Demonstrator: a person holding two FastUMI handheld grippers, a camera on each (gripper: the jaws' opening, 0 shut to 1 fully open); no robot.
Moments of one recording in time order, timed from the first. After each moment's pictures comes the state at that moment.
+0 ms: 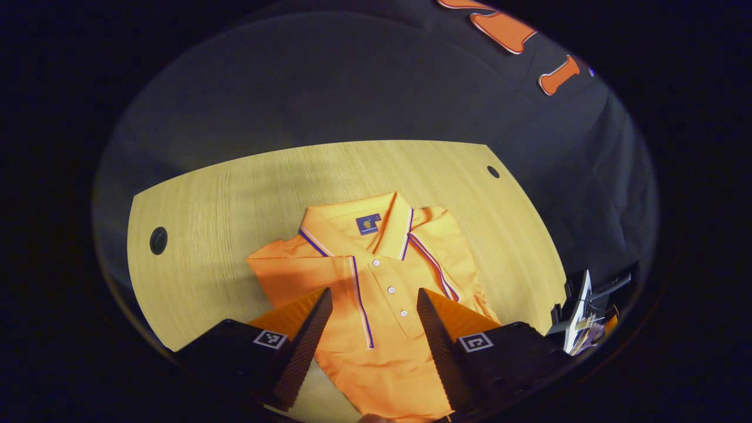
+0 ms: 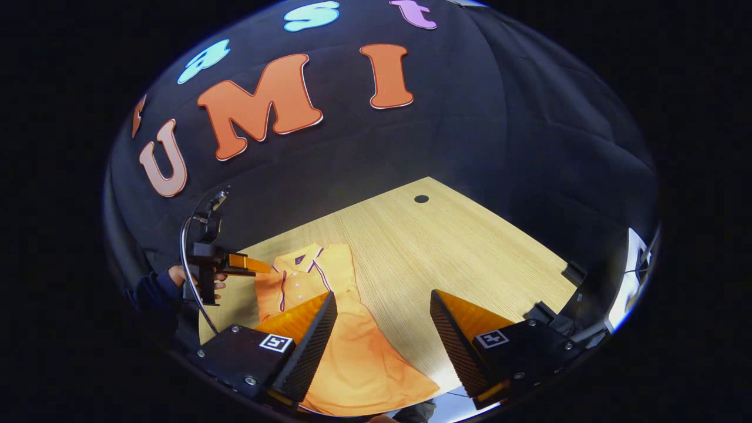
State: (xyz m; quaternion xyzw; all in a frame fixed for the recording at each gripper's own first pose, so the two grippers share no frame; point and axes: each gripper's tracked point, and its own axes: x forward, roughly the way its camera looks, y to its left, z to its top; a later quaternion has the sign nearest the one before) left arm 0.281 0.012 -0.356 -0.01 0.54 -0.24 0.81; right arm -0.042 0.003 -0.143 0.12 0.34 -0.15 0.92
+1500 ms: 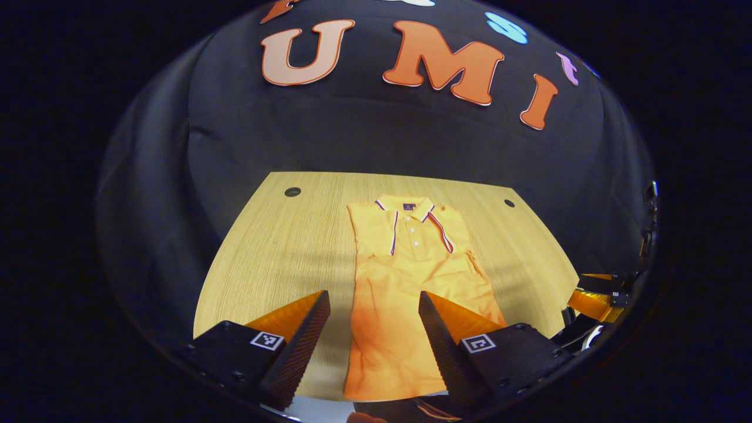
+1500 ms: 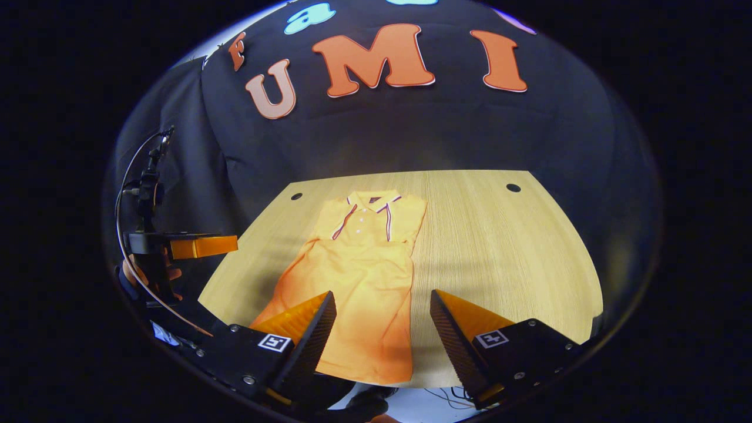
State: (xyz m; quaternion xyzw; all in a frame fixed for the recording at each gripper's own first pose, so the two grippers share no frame) left arm -0.010 0.088 -0.245 -0.02 0.41 -0.05 0.91; right arm -0.109 0.038 -0.200 0.03 0.39 0.14 0.91
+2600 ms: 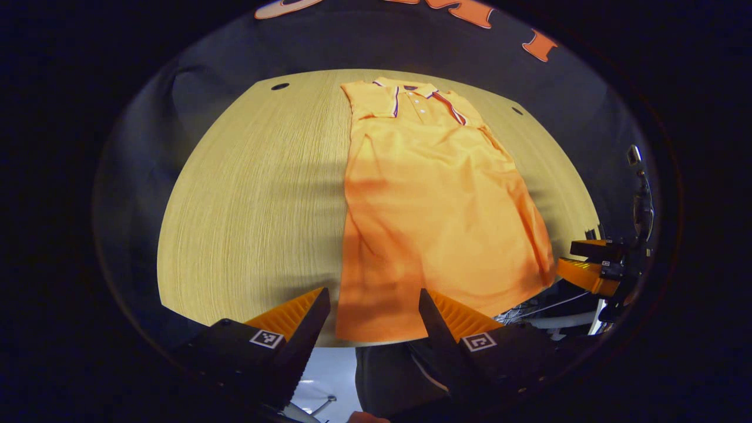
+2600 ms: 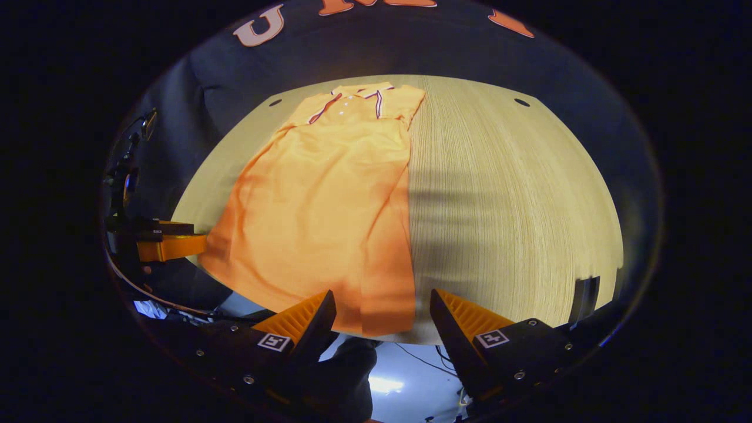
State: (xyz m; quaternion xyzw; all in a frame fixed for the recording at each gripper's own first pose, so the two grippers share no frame) left arm -0.140 0.094 -0.407 0.01 0.59 -0.07 0.80; right arm -0.204 0.026 -0.350 -0.02 0.57 0.12 0.81
